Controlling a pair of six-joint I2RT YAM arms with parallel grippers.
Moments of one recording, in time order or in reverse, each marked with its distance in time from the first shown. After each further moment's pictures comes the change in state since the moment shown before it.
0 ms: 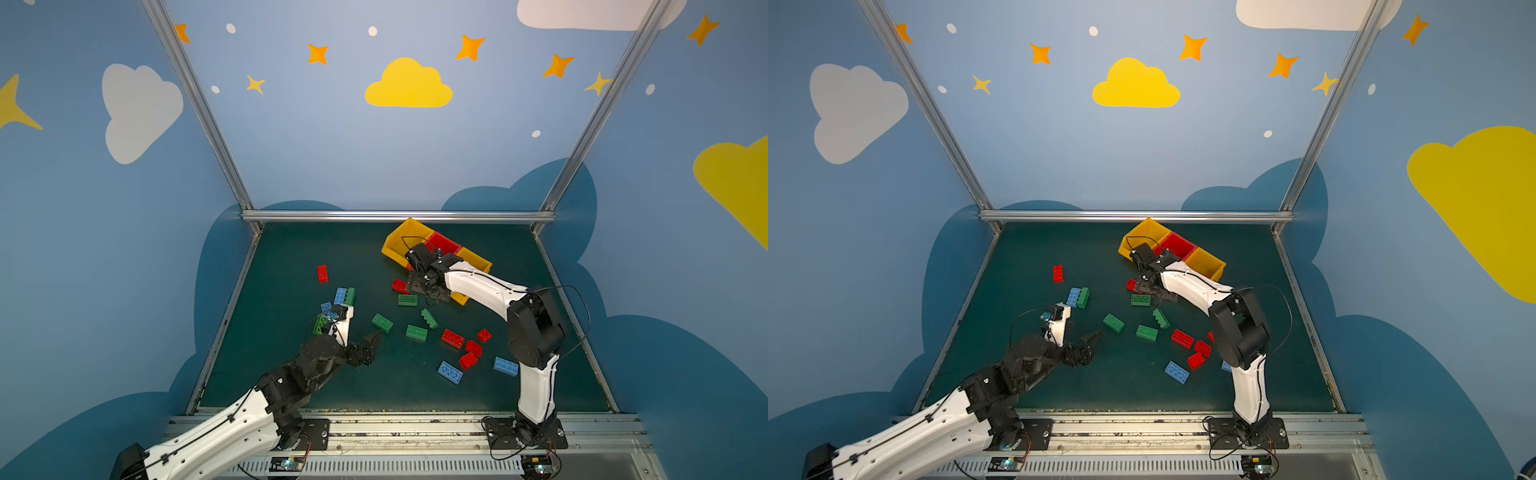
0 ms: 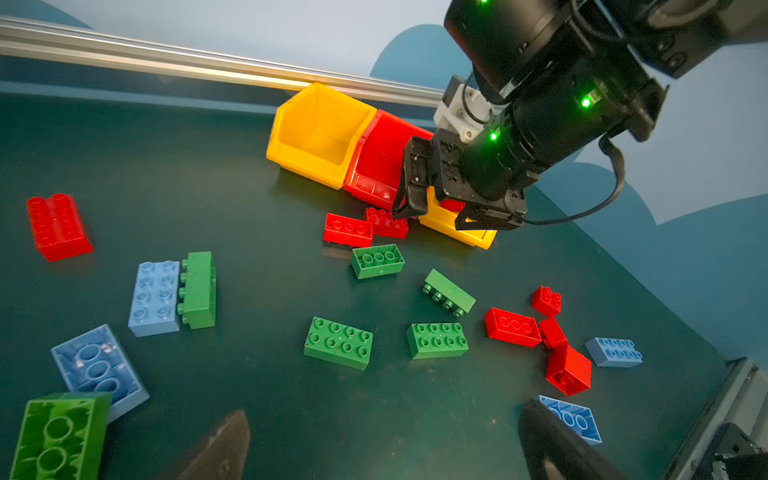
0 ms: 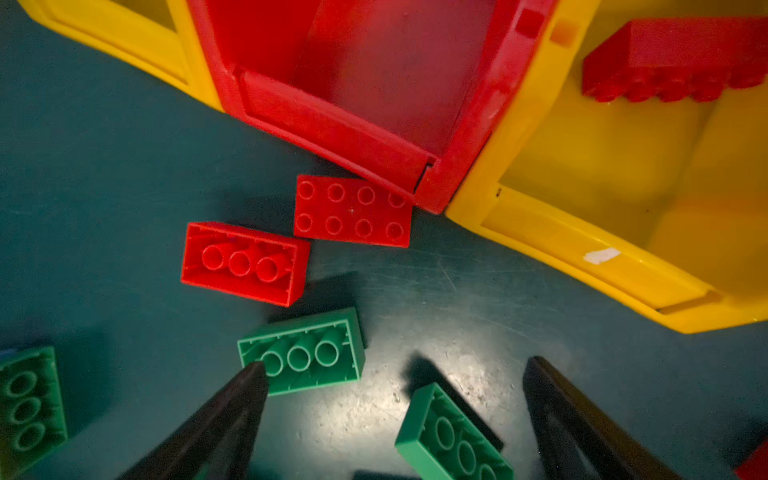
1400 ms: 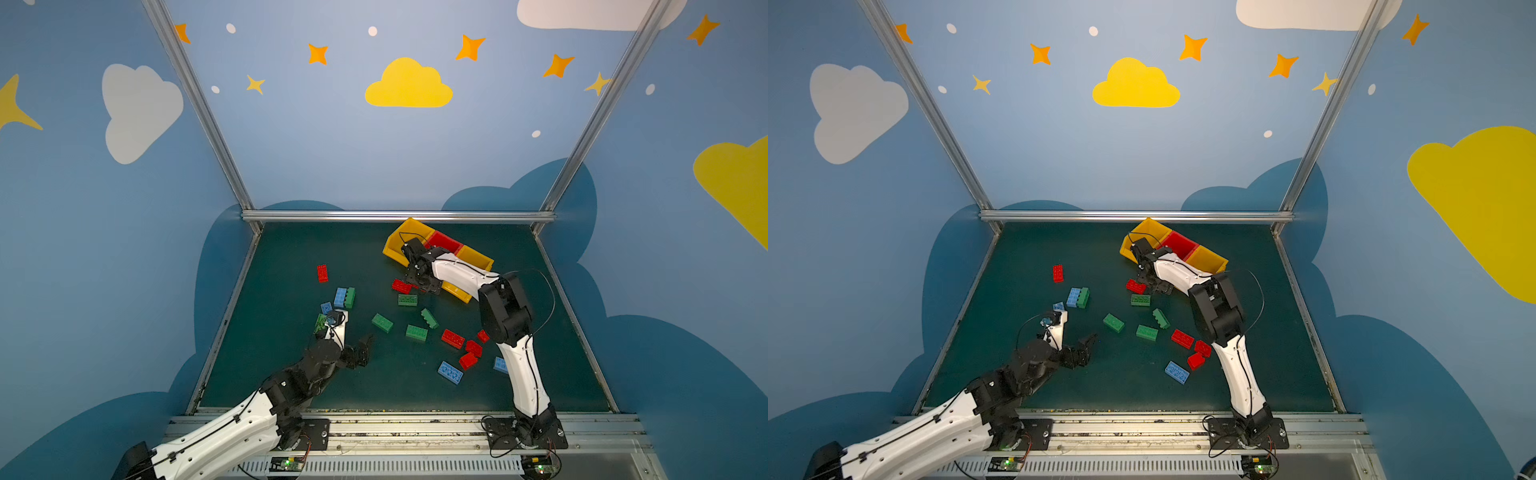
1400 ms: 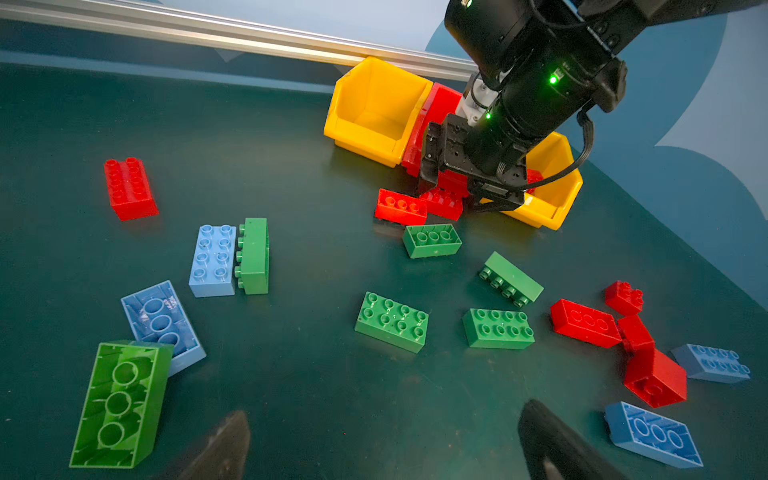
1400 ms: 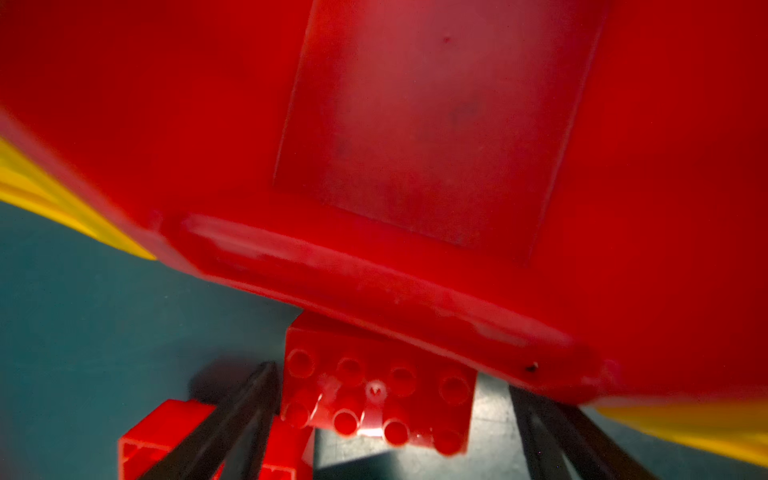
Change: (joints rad) left arm 0.013 0.047 -0.074 0.031 -0.089 -0.005; right arm -0.073 0.295 0.246 0.005 -0.030 0.005
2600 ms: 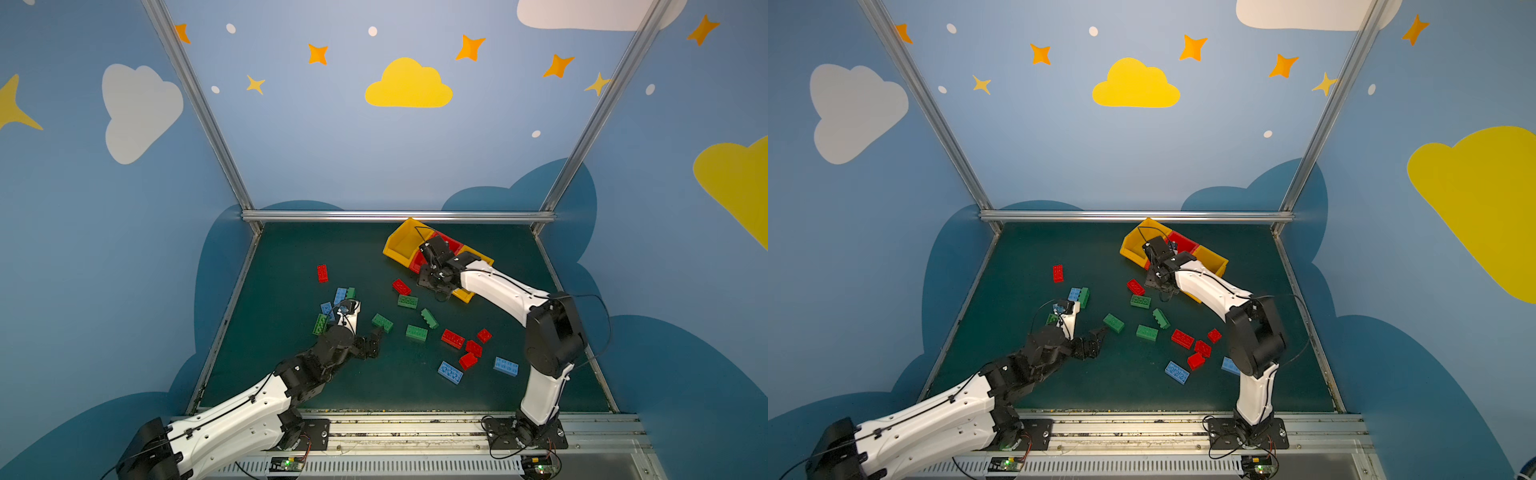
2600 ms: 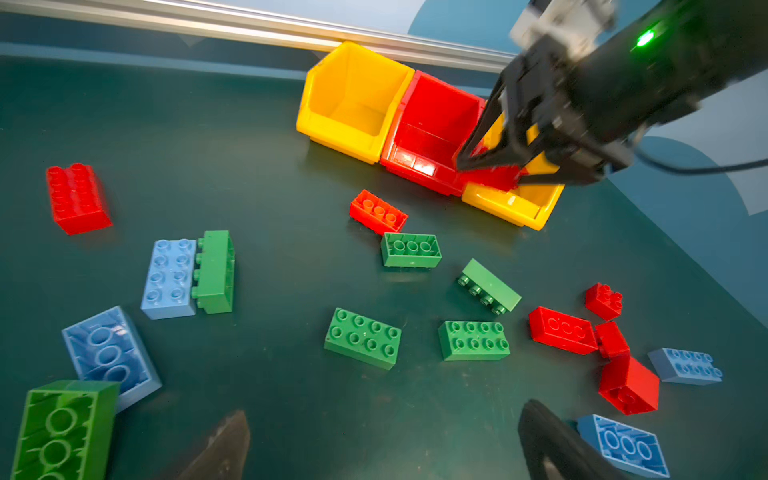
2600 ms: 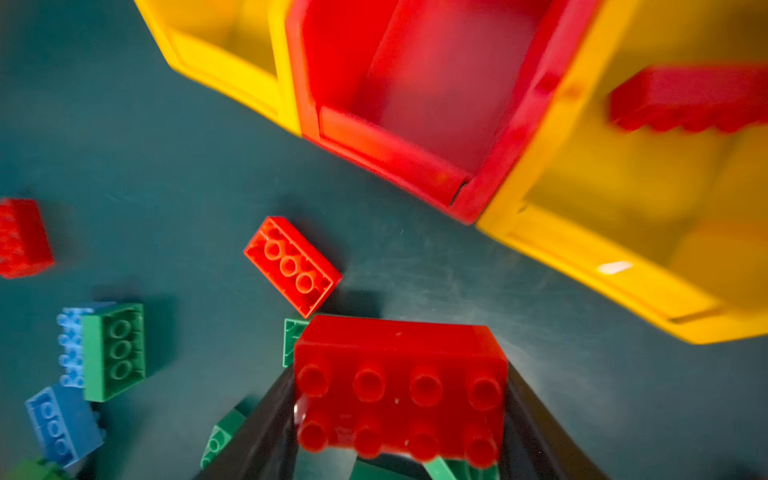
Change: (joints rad) left arm 0.003 0.222 0.150 0.029 0.062 -0.019; right arm -0.013 -0.451 -0.347 0.095 -0.076 -0.169
